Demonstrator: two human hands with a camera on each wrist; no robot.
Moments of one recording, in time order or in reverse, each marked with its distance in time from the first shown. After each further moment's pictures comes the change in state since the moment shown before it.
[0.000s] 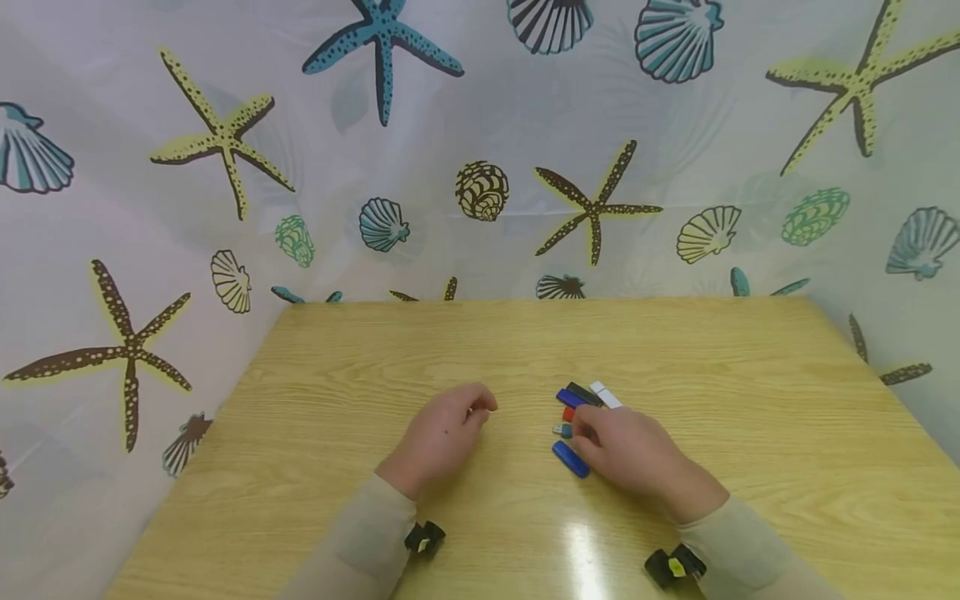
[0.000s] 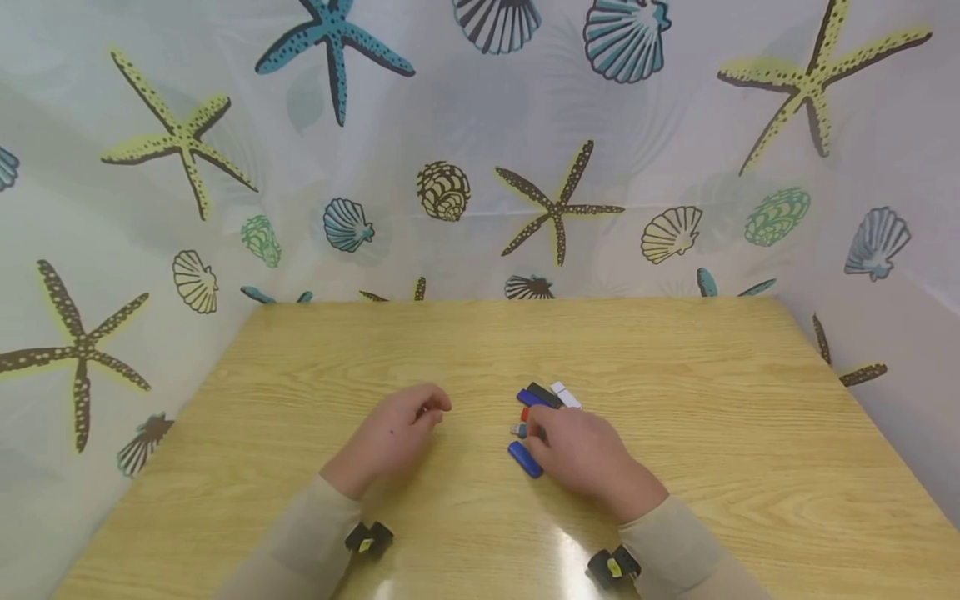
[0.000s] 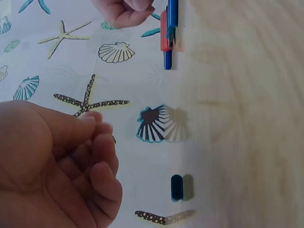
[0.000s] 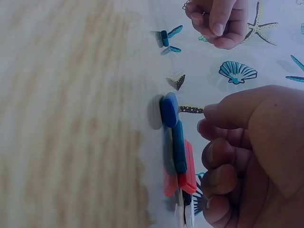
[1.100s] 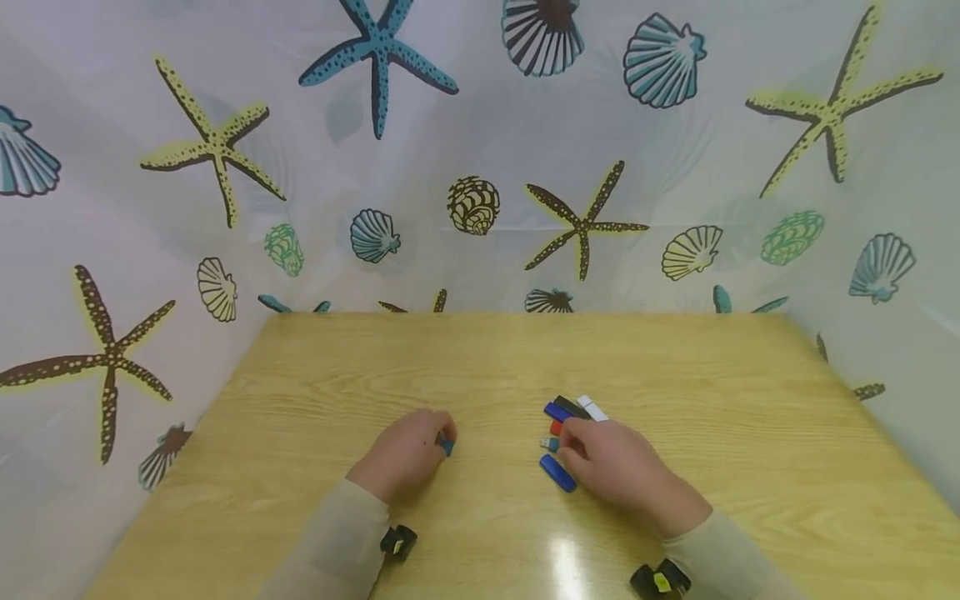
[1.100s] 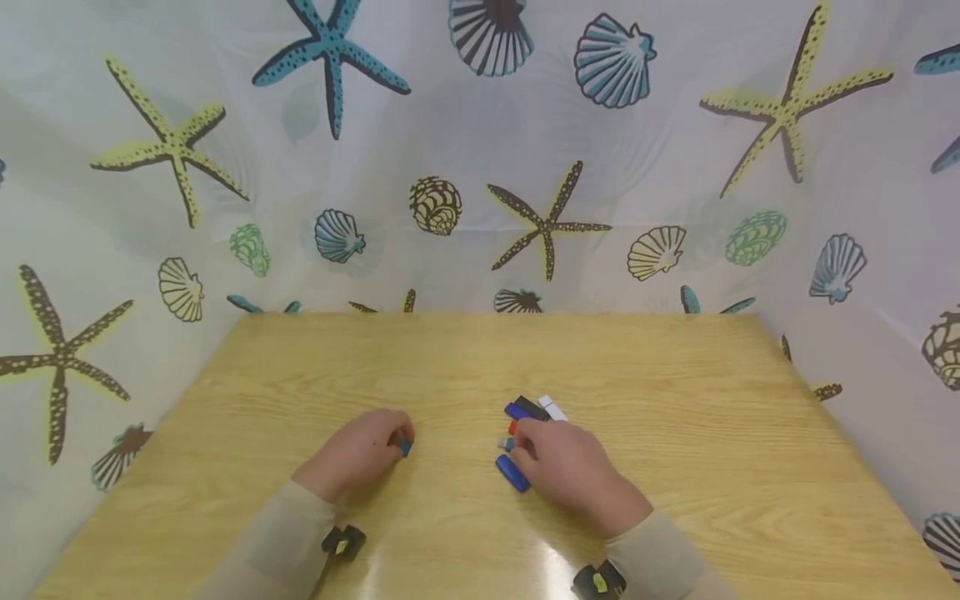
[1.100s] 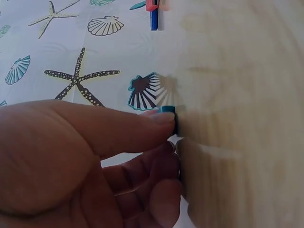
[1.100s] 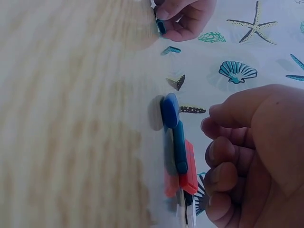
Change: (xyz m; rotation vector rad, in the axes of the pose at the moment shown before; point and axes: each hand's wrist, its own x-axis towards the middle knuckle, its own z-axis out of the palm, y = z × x) left_hand 0.001 -0.035 -0.009 0.157 -0.176 -0.077; right_hand -0.001 -0.004 0.002 0.021 0.042 0.038
